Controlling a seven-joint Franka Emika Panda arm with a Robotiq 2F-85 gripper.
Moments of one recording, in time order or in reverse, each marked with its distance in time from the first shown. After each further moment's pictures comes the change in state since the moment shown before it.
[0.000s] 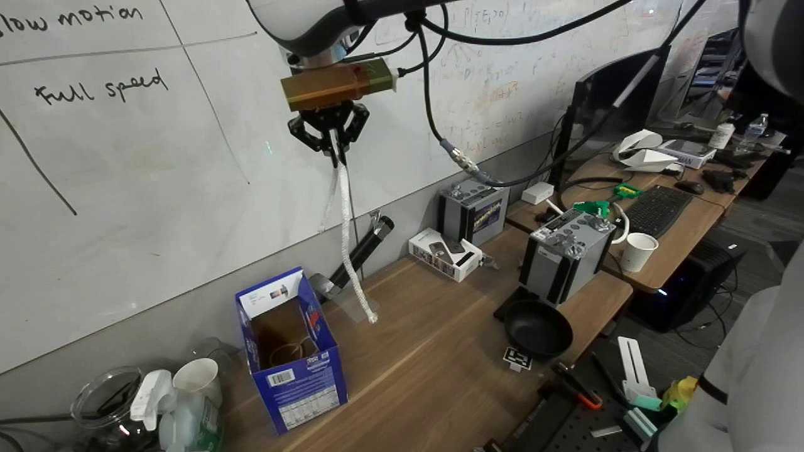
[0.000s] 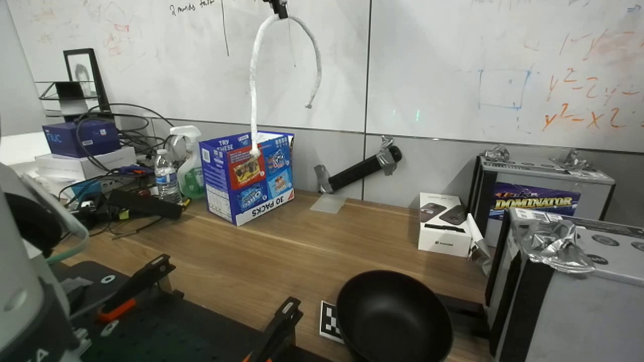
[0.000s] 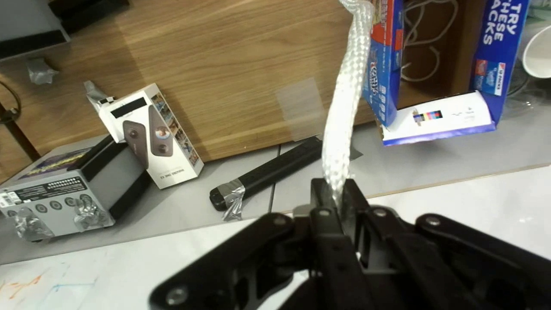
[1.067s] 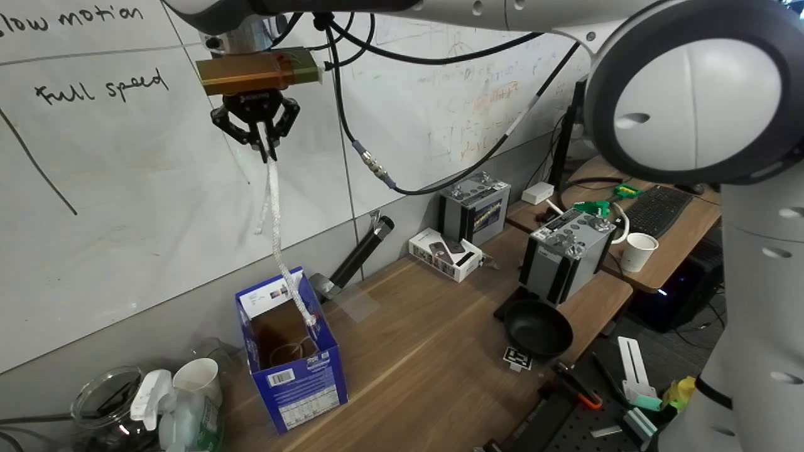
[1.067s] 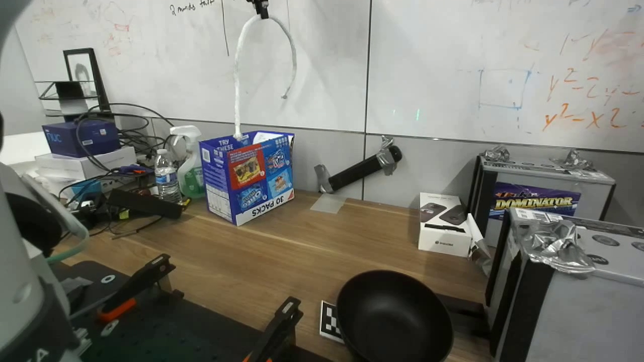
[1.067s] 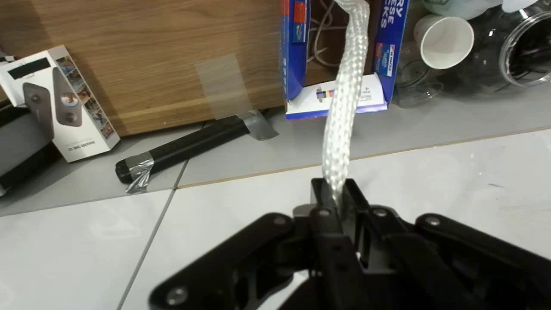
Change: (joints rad) arm 0.100 0.306 0.011 0.467 0.040 -0.107 -0.038
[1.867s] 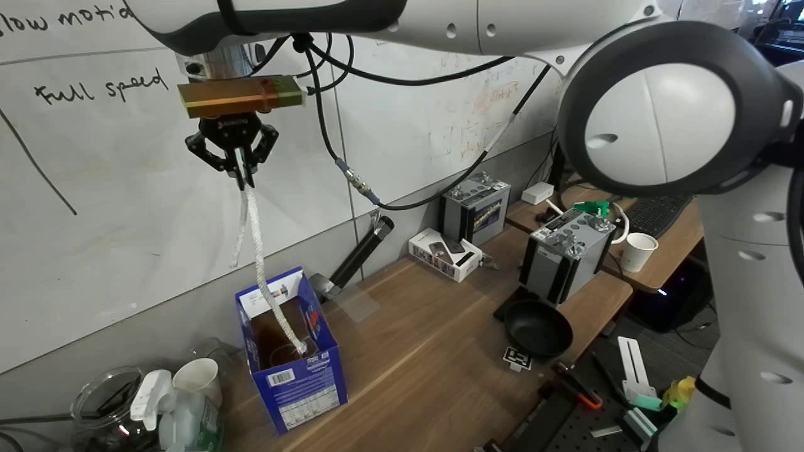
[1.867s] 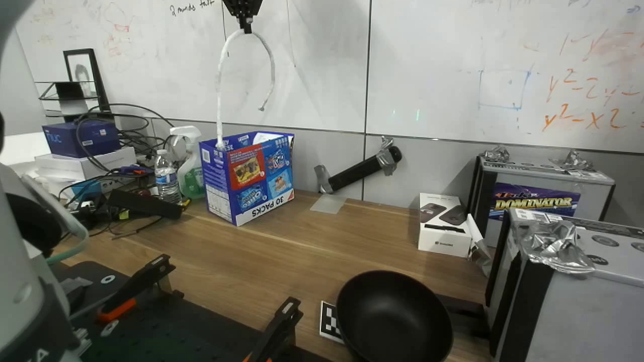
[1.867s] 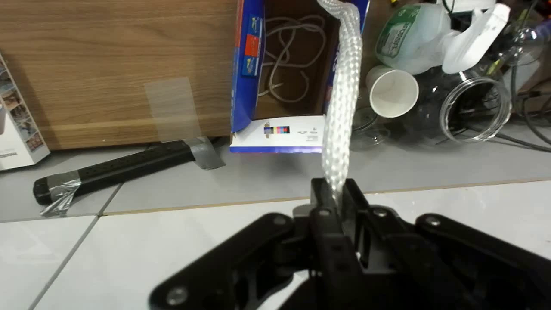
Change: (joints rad) arm 0.000 0.065 0.059 0.032 0.076 0.001 -0.092
